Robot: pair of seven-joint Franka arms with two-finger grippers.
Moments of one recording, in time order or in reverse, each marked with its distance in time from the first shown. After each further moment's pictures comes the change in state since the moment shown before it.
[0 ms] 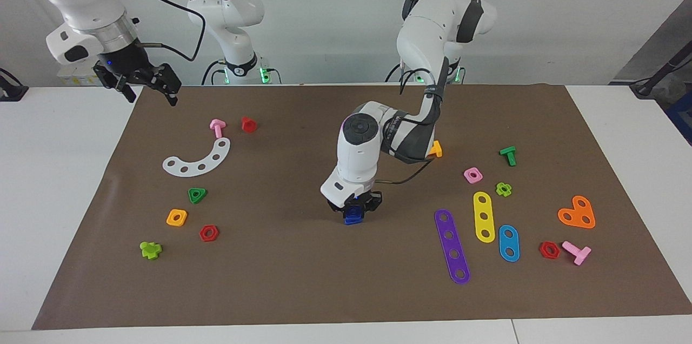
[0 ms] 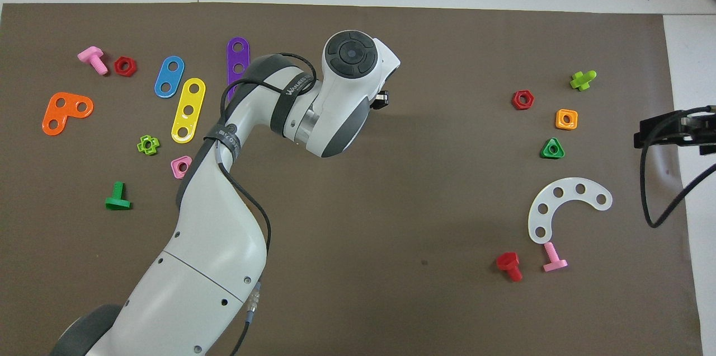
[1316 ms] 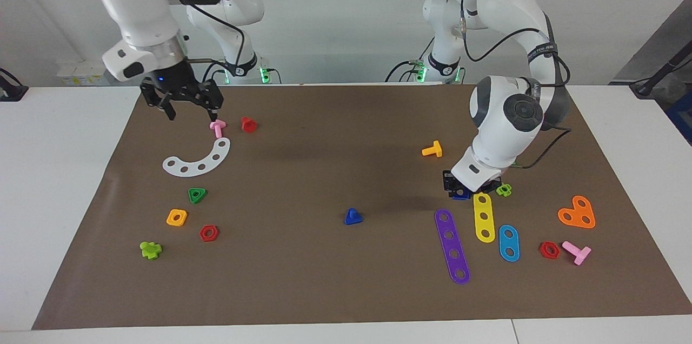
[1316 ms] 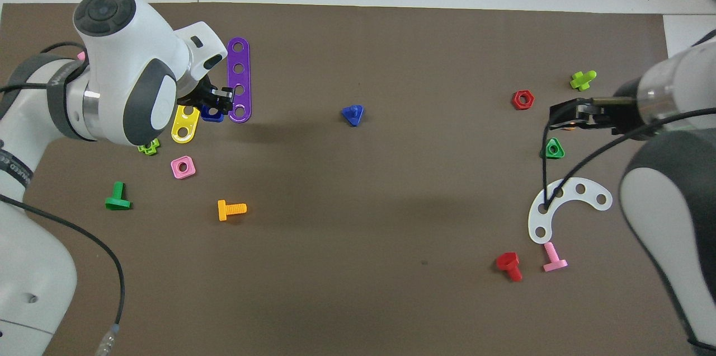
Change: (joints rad) left arm 0.364 -0.433 0.006 -0.589 -0.046 0.052 0.508; right arm 0.209 0.070 0.014 -0.070 0.002 0.243 0.199
